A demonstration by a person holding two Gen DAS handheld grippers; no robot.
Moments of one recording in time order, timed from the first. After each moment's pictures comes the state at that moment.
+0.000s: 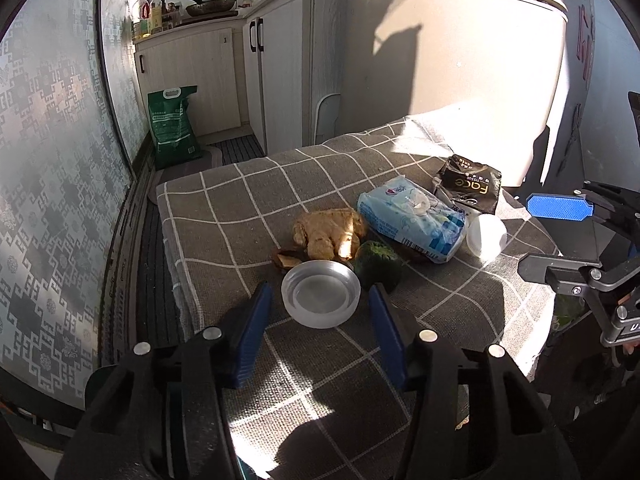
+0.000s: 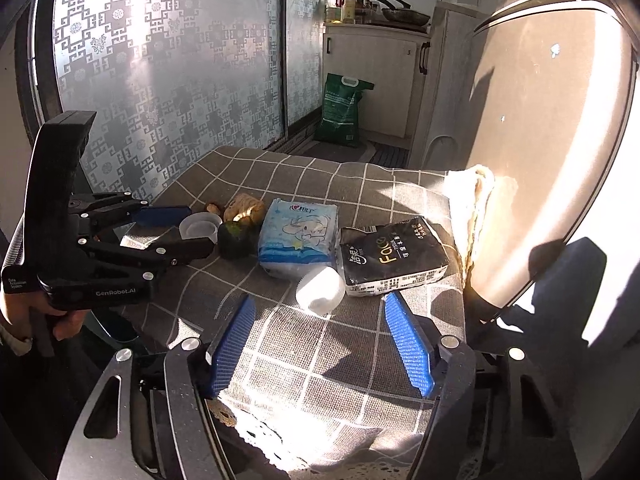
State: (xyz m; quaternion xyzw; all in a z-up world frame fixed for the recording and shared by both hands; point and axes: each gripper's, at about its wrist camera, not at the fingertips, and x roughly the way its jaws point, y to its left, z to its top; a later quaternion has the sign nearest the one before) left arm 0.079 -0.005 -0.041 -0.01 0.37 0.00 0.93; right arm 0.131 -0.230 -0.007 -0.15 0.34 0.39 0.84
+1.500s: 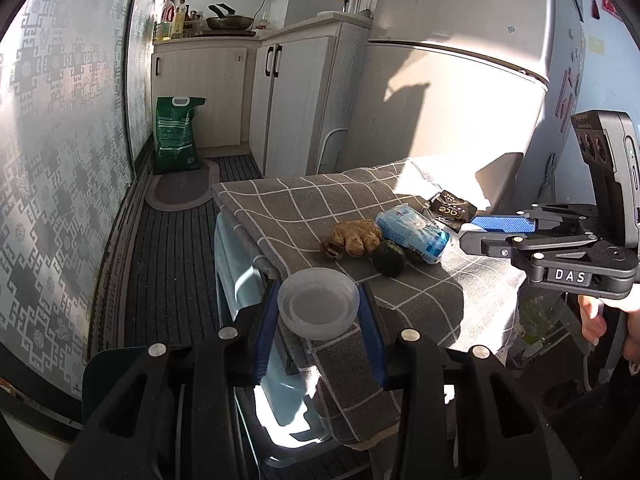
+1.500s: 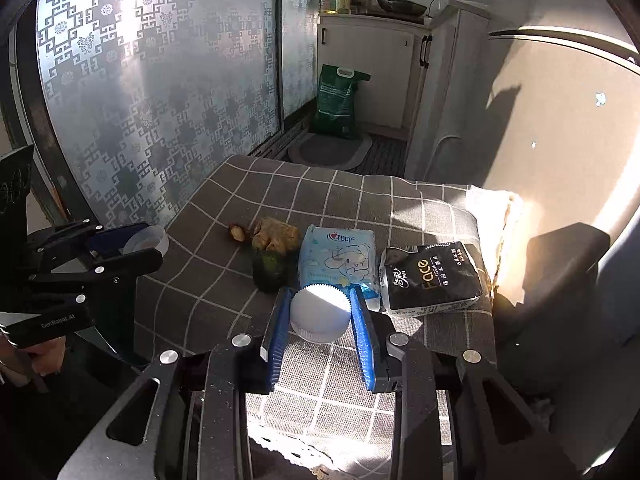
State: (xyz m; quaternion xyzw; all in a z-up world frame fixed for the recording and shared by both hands) left arm 0.016 0.046 -0.021 -0.07 0.31 -0.02 0.95; right arm 0.121 -0.178 0.015 -0.15 0.35 0.37 0.84
